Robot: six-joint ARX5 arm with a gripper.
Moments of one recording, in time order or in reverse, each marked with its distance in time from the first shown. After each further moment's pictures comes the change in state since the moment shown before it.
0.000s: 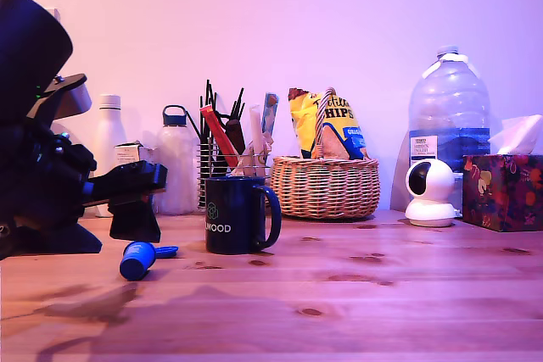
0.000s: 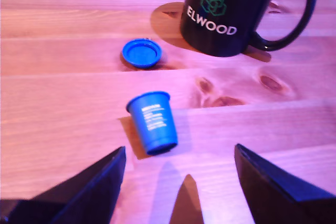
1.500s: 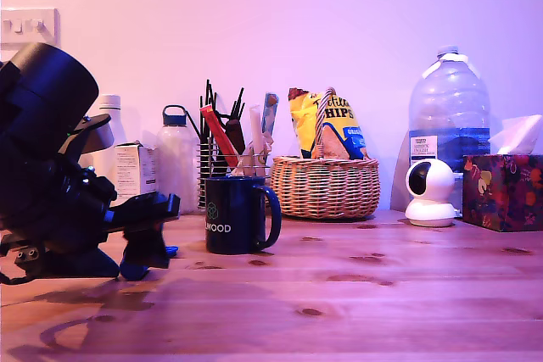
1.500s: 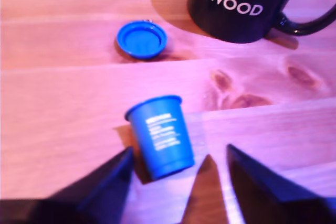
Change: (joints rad) arm 0.064 0.195 0.115 0.018 0.092 0.051
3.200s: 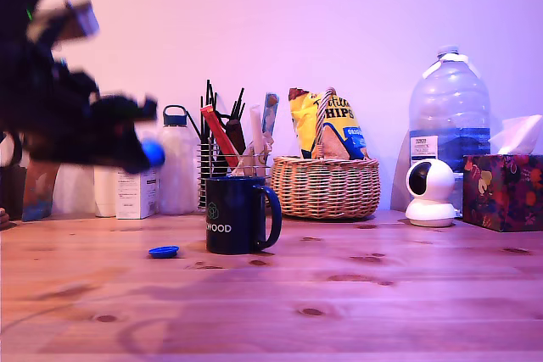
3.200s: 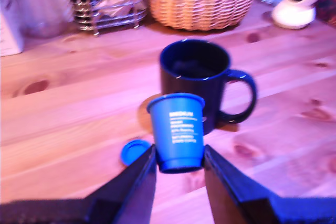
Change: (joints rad) arm 0.010 -0.427 0.007 -0.199 0.092 0.236
